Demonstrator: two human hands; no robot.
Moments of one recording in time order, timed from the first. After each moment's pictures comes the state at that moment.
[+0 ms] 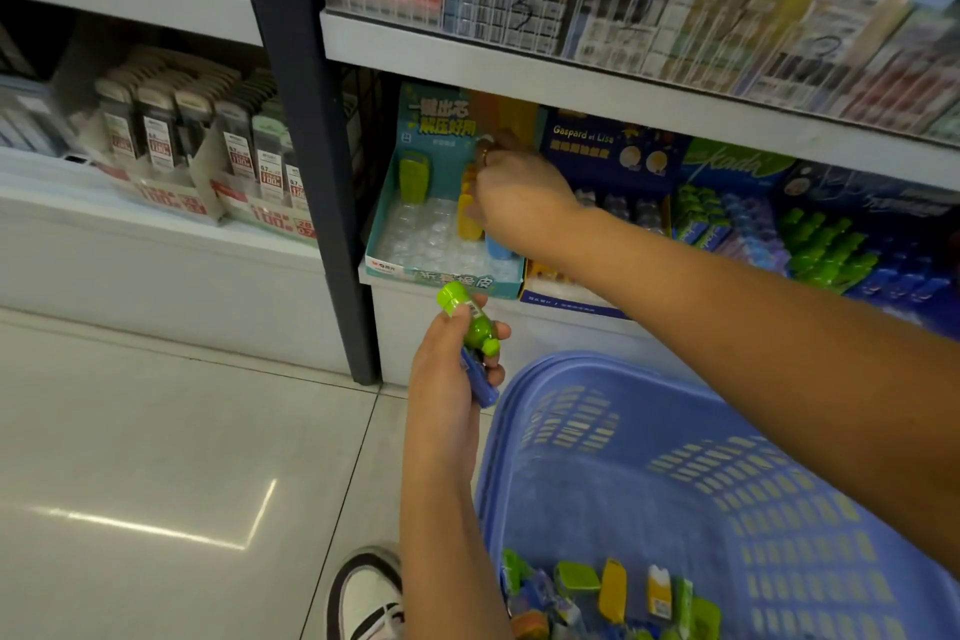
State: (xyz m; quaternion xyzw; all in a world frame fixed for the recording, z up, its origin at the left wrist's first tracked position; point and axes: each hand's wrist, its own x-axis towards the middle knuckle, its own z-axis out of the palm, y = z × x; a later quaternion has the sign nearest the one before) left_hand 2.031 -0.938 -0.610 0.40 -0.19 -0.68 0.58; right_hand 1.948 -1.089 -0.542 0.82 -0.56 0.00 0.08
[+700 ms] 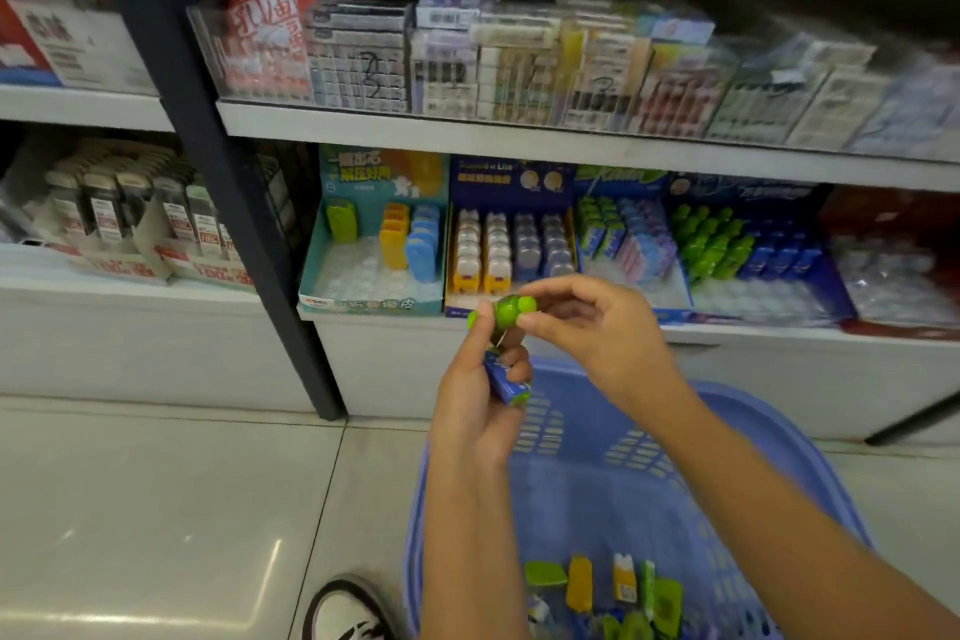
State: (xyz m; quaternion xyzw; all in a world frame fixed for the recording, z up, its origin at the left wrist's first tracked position) left_hand 1.951 -0.915 -0.572 0.25 -0.08 -0.80 0.55; right_hand 1.836 -0.906 -0.535 0.60 -0.52 0.48 -0.38
